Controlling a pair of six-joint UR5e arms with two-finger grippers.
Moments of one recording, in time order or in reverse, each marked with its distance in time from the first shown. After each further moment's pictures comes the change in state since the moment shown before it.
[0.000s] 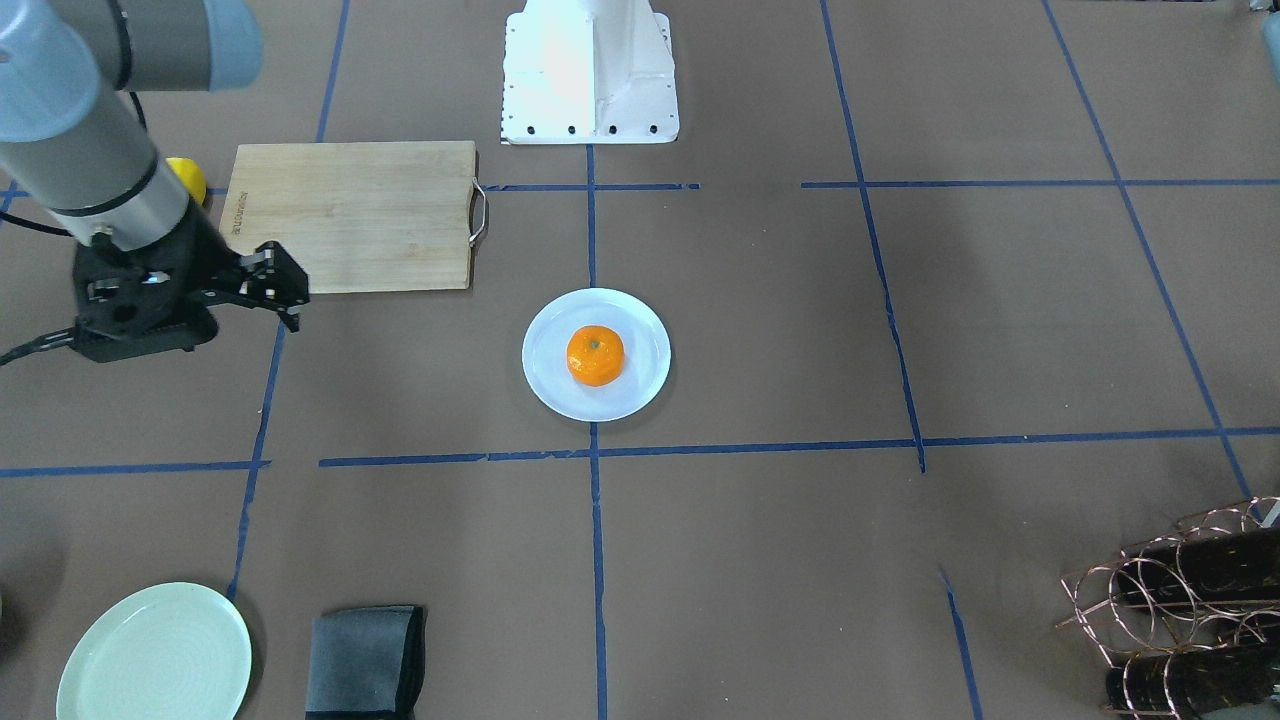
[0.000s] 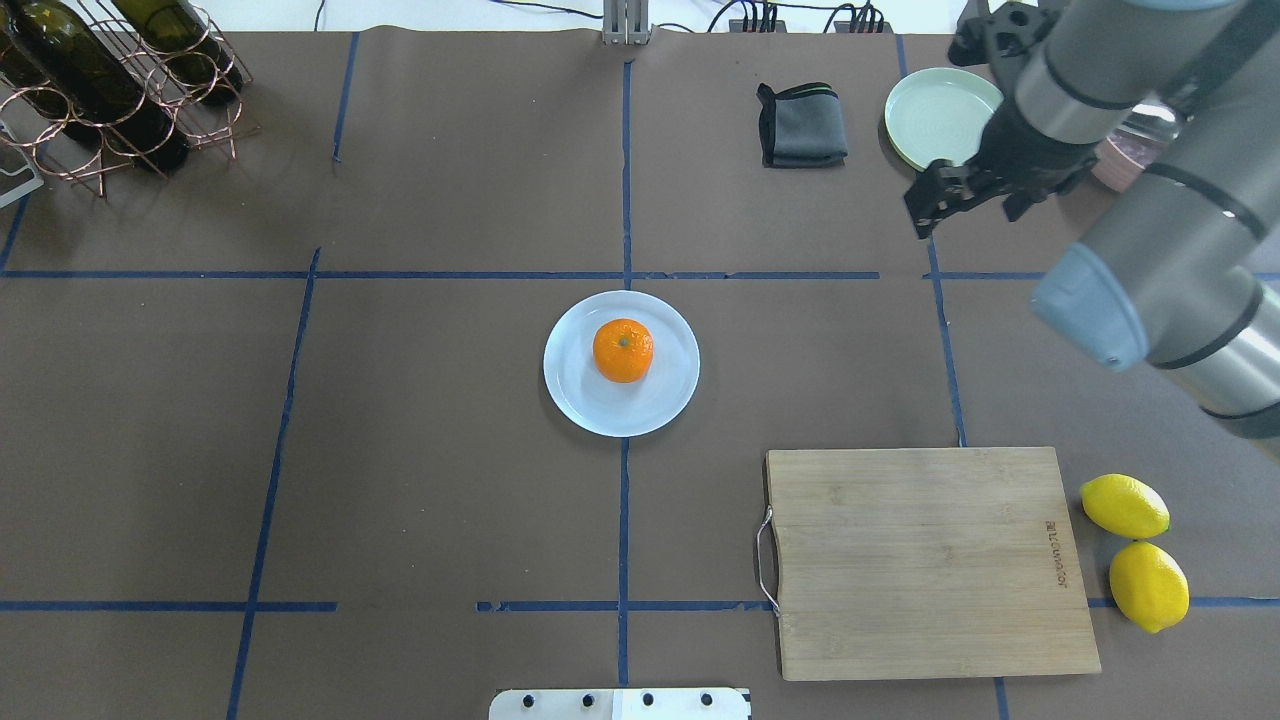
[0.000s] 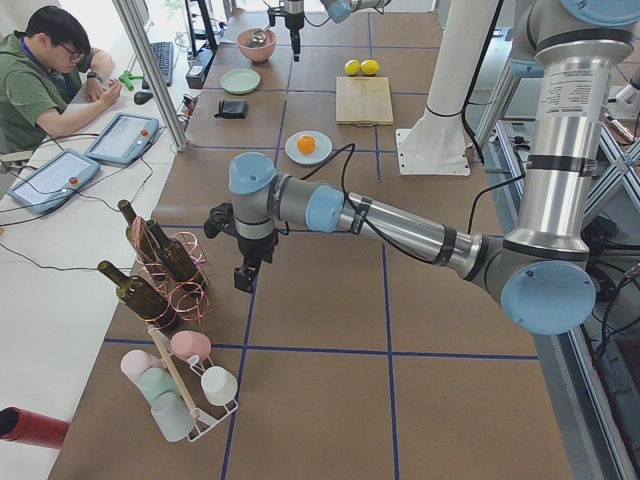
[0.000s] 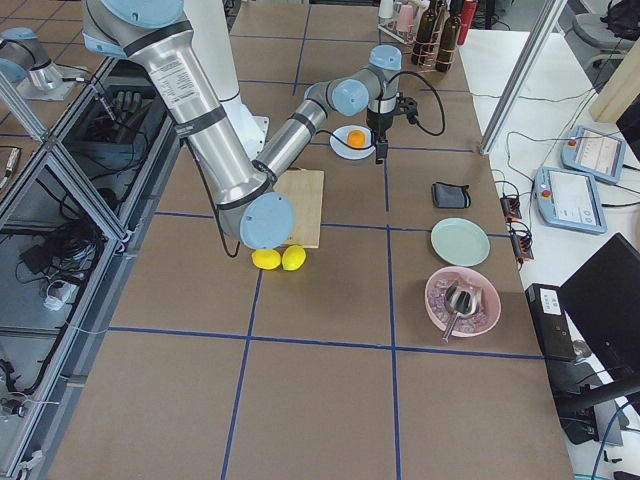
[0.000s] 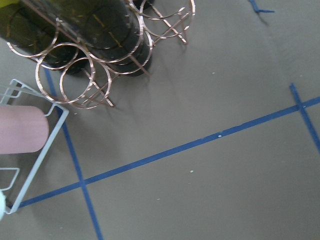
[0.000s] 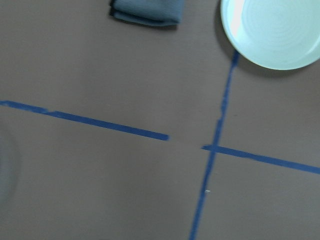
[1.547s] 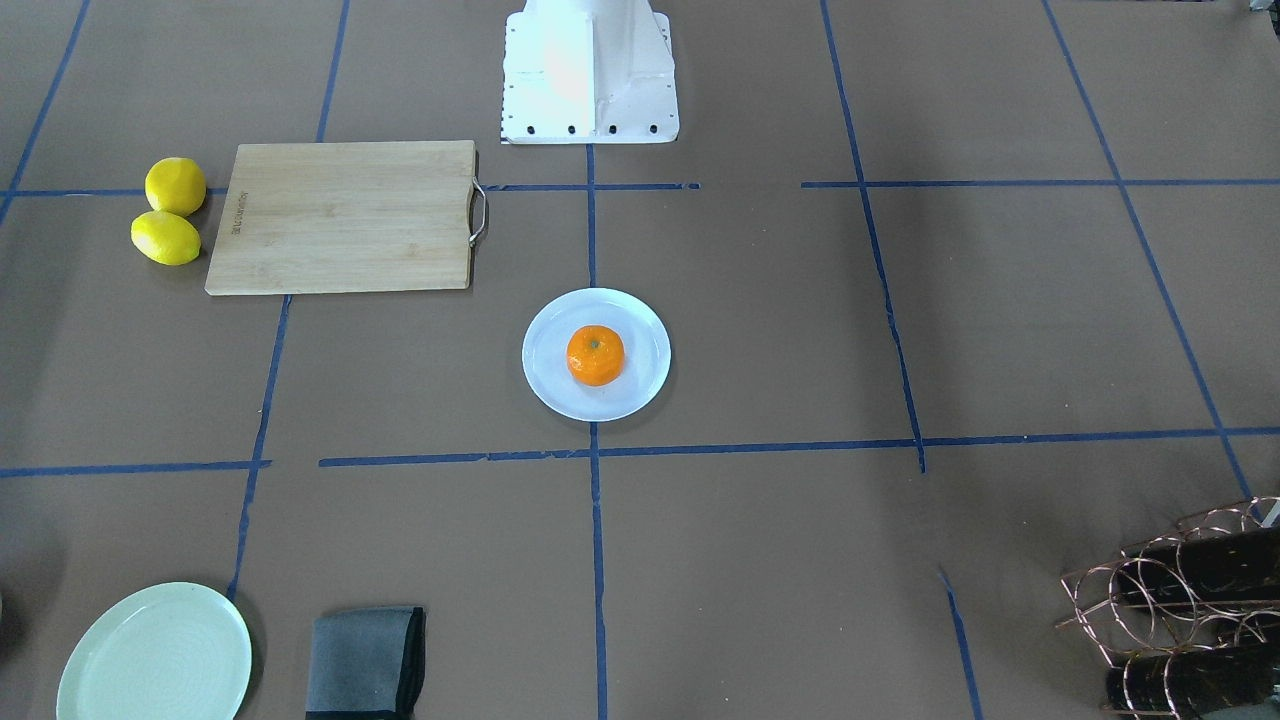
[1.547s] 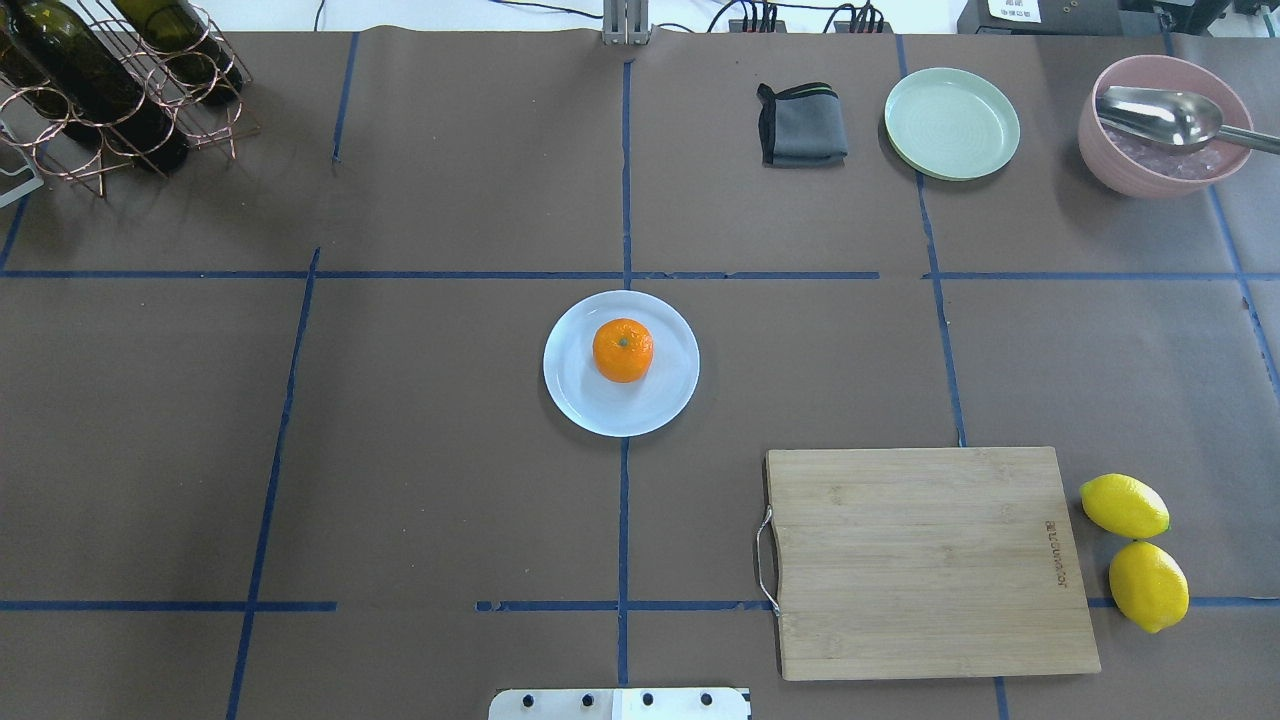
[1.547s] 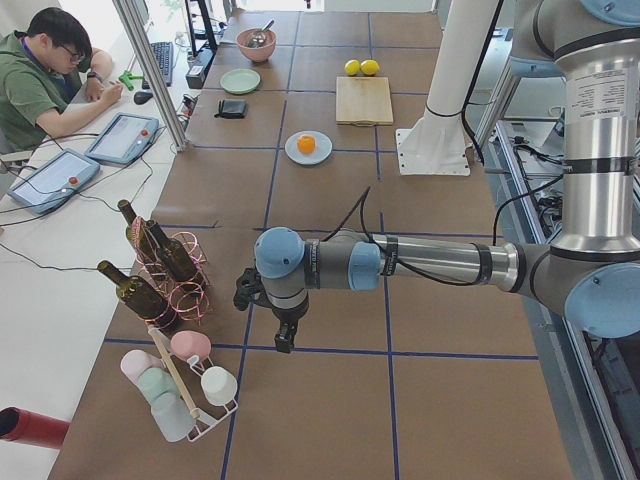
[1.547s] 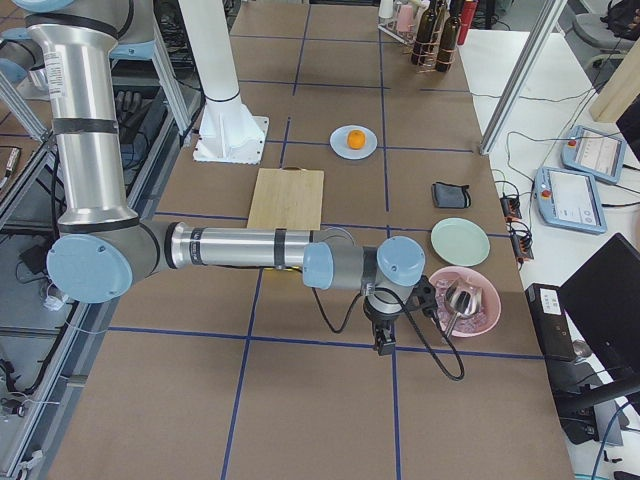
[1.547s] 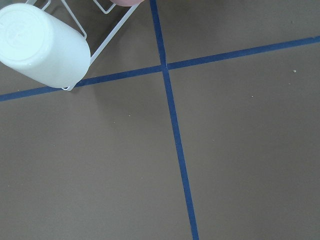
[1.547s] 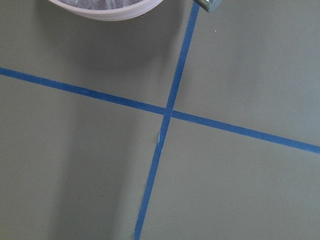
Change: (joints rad) left arm -0.078 0.138 0.044 -0.003 -0.080 0.039; right arm 0.556 -0.359 -0.369 0.217 0.163 -0.751
